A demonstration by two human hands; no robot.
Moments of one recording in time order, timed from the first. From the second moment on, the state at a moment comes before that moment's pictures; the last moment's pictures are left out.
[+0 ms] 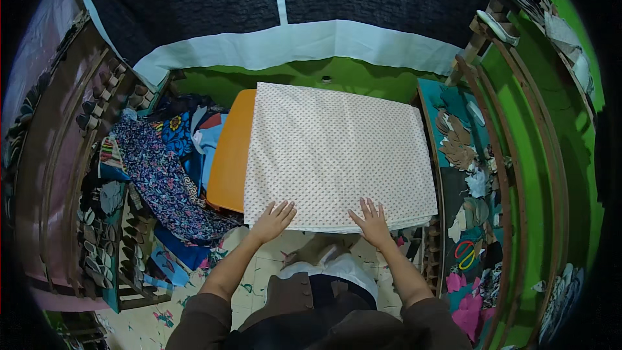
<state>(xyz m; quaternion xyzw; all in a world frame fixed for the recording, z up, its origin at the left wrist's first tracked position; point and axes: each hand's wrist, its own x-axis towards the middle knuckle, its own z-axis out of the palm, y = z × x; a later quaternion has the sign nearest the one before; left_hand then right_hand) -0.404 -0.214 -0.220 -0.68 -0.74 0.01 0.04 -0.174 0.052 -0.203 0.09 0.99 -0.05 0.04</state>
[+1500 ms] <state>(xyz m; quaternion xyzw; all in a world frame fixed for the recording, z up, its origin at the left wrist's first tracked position) -0.523 -0.290 -0.110 -0.61 -0.76 -0.05 0.23 -0.149 0.028 -0.137 0.29 0.93 0.05 -0.24</state>
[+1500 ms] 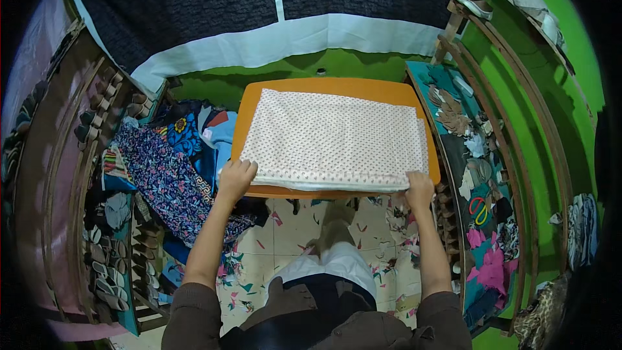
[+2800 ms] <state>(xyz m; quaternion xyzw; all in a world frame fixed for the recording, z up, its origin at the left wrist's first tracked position) -0.550 0.044 -0.206 -0.51 -0.85 -0.12 -0.04 -0.406 0.177 -0.221 0.31 0.94 -0.11 -0.14</state>
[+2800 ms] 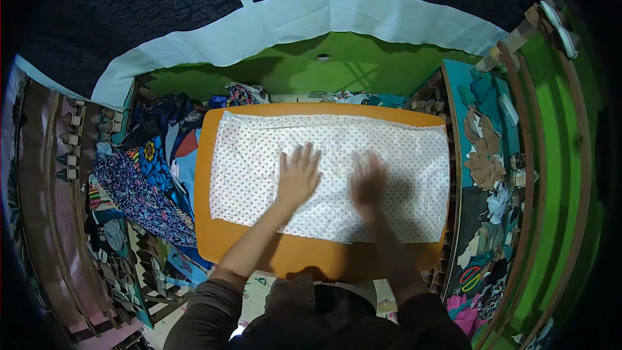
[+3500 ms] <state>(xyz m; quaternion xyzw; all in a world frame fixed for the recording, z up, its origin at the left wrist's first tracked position) -0.618 -0.104 -0.192 -0.50 -0.86 -0.10 0.01 -0.411 0.076 -0.203 0.24 0.95 -0.19 -0.08</state>
